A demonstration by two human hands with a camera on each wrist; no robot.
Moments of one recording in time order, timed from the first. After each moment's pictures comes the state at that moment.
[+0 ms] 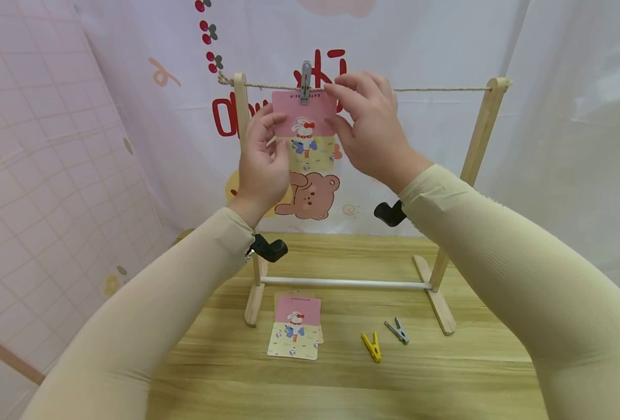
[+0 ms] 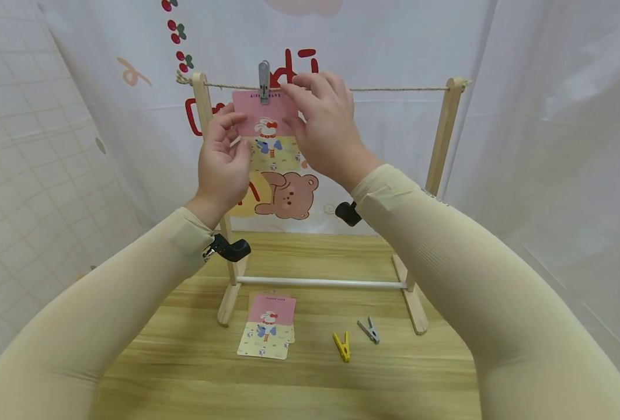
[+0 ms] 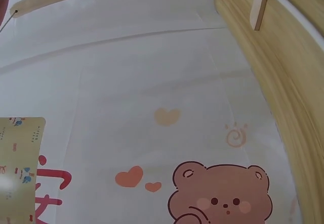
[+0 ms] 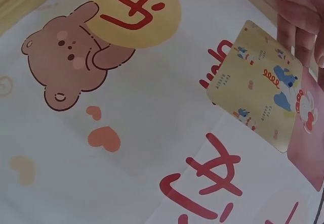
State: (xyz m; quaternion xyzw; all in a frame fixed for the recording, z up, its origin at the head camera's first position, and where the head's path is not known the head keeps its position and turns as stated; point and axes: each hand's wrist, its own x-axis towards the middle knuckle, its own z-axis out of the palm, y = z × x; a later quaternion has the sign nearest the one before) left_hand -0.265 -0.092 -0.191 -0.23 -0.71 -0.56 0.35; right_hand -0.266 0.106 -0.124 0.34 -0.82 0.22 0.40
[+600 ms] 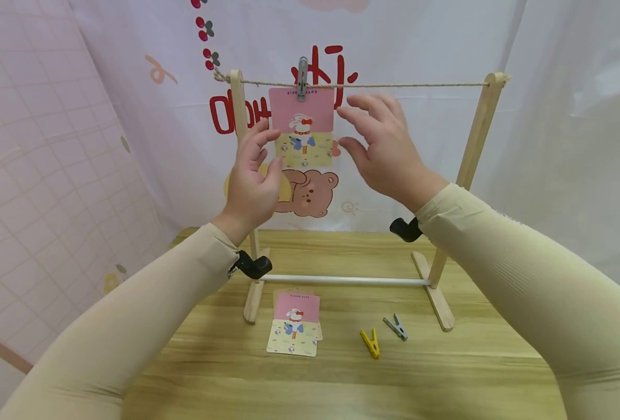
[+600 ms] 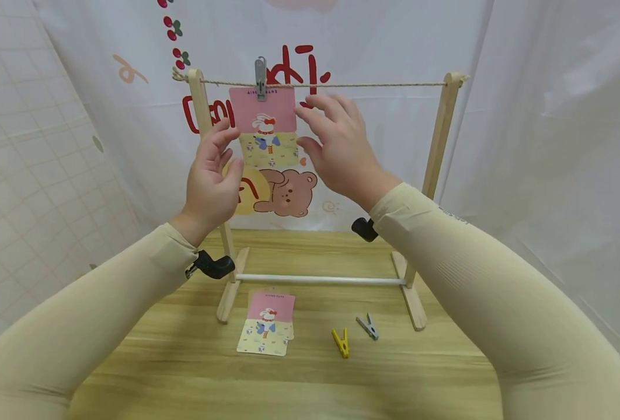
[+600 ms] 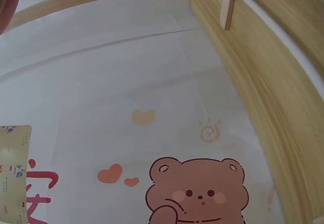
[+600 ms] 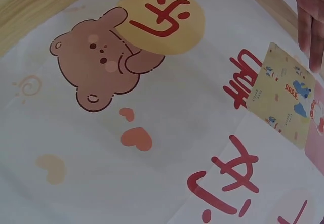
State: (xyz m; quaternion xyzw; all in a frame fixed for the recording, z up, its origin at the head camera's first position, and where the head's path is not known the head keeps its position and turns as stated) left_hand -0.248 -0.114 -0.214 -0.27 -0.73 -0.53 0.34; right_hand -0.260 0.129 -0.151 0.37 -0.81 0.22 0.40
